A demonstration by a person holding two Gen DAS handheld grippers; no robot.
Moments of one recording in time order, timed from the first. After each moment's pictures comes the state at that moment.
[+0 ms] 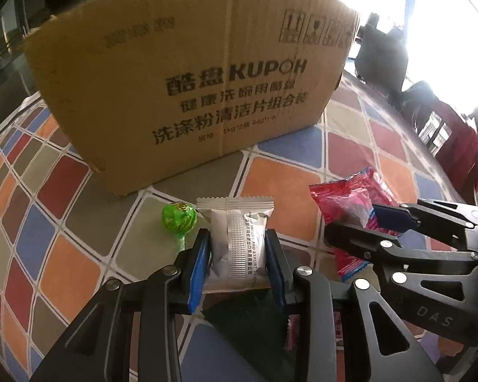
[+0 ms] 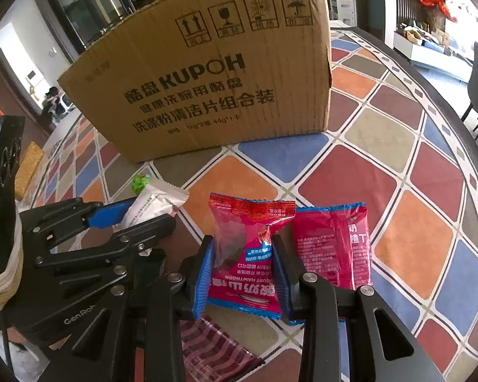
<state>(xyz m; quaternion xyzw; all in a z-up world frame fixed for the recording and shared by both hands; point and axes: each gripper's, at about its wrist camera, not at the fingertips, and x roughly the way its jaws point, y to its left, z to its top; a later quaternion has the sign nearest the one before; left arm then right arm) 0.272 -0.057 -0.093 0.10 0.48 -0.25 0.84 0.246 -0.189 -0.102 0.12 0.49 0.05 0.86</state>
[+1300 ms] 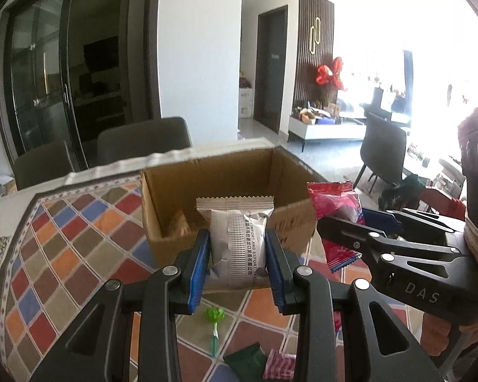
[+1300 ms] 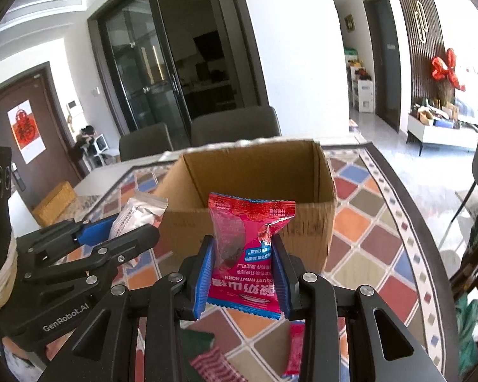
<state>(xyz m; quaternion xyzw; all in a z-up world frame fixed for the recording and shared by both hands) 0.249 -0.035 0.058 0.05 0.29 -0.22 0.93 0.245 -0.193 0.039 0.08 0.32 0.09 0.94</state>
